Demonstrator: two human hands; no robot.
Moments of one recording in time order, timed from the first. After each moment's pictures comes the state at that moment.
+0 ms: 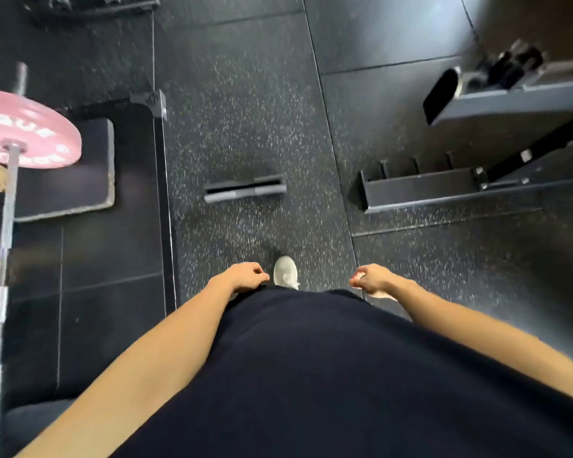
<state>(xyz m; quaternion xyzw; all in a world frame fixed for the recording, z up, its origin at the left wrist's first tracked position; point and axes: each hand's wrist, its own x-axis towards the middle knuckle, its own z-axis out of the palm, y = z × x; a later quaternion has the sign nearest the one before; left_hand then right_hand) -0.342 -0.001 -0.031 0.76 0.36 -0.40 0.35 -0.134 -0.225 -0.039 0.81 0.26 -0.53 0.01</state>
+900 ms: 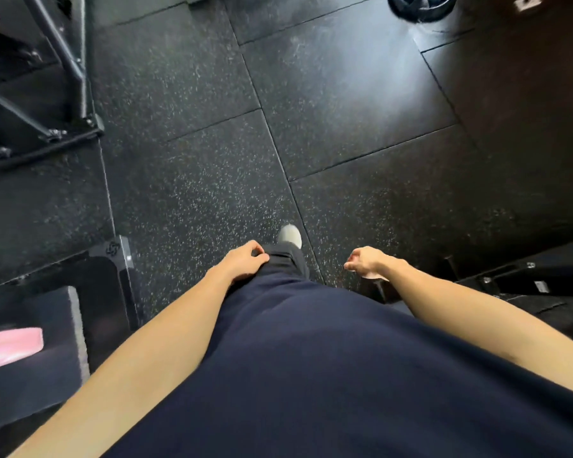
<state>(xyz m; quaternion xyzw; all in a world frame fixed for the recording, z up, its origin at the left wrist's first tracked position) 0.260 0.417 -0.011 0.78 0.38 -0.35 0.37 0.433 0.175 -0.012 0.82 0.24 -0.53 -0.02</state>
